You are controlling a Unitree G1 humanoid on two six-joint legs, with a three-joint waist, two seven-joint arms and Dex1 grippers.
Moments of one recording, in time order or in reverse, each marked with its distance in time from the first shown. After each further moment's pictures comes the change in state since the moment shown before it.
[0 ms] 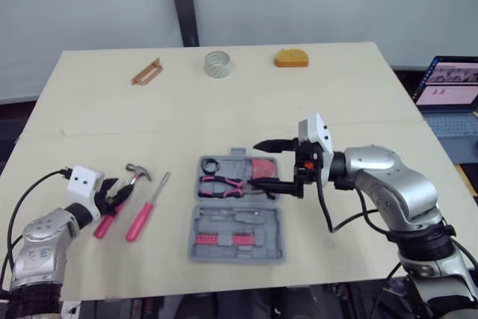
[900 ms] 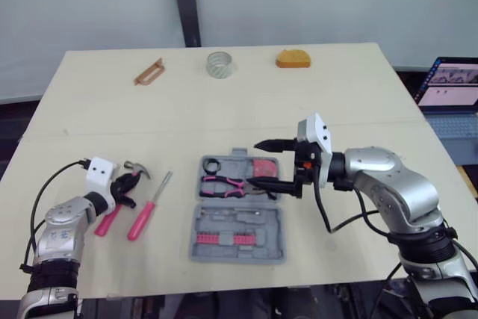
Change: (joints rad) left arm -0.131 -0.014 -0.071 0.149 0.056 -0.038 0.015; right arm 0.010 -0.004 0.000 -0.028 0.002 0.021 -0.034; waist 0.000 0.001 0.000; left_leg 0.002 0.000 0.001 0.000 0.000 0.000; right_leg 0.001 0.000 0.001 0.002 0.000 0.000
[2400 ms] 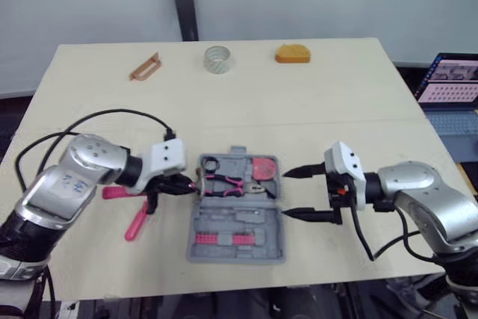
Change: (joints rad) left arm -0.333 0.353 -0.525 -0.750 -0.049 0.527 -0.562; right arm 0.206 -0.283 -0.072 -0.038 -0.014 -0.107 0.196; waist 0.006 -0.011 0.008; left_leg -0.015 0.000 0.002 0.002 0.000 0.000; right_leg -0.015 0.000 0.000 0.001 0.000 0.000
